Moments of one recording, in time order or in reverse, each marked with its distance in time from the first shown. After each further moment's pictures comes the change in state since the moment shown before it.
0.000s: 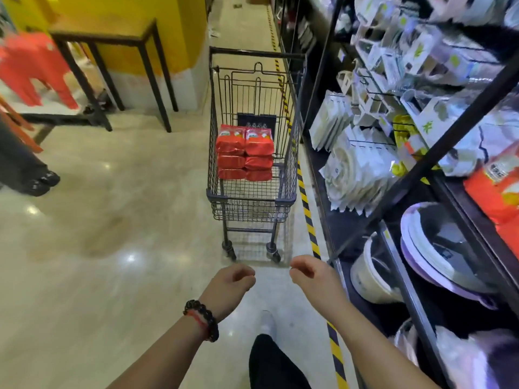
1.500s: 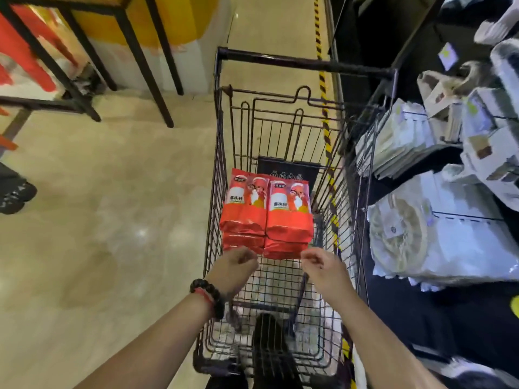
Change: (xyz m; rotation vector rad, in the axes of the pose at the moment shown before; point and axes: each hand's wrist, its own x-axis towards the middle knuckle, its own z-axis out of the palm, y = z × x) left_hand 0.536 0.164 -0.190 0.033 -0.004 -0.134; right_hand 0.595 -0.110 0.029 -0.122 -0.059 0.104
